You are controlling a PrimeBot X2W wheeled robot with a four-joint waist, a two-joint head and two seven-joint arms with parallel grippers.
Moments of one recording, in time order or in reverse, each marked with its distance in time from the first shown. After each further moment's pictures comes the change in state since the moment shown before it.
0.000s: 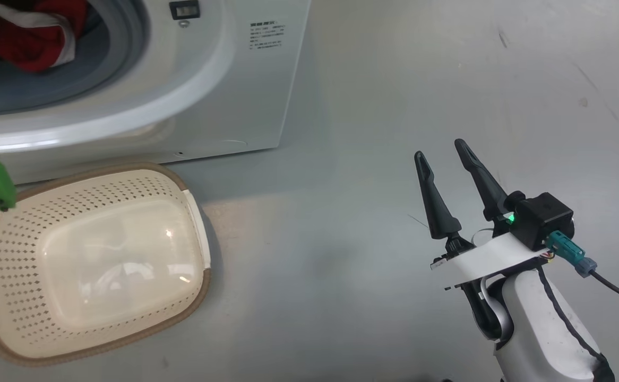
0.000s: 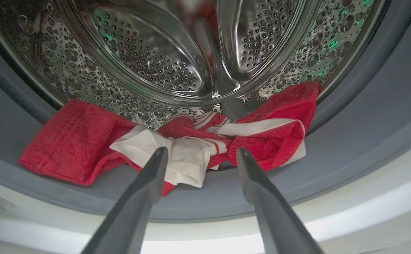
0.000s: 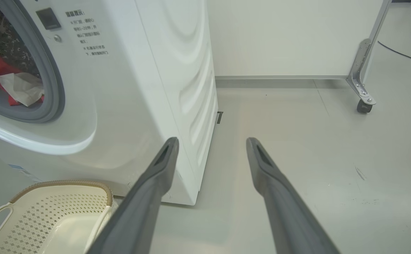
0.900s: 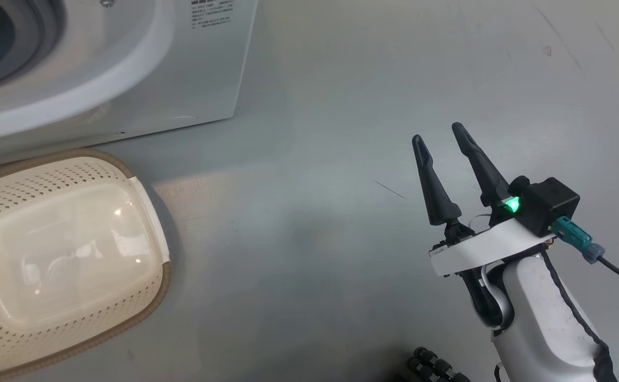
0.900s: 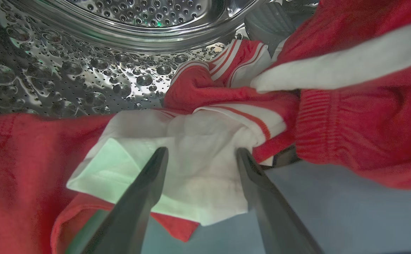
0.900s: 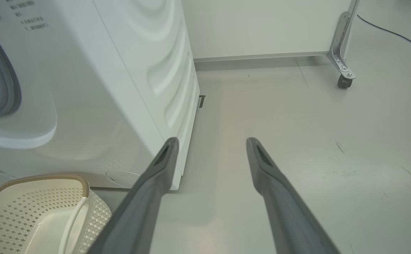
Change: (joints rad) left arm -0.307 0.193 -0.106 0.228 0.221 0.021 0.321; right arm -0.044 0.011 -0.006 0.004 0.044 0.000 0.000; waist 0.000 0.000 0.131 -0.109
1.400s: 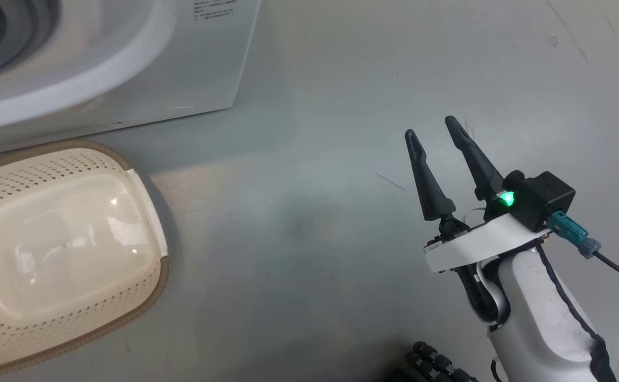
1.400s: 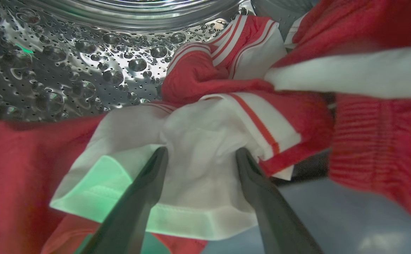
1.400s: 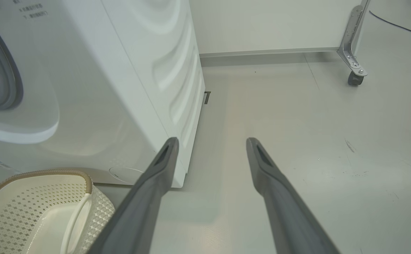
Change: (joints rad) left arm -0.140 0.004 -0.032 0.087 0.024 -0.048 0.117; right arm -0.021 0.000 0.020 -0.003 0.002 0.000 0.000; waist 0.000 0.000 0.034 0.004
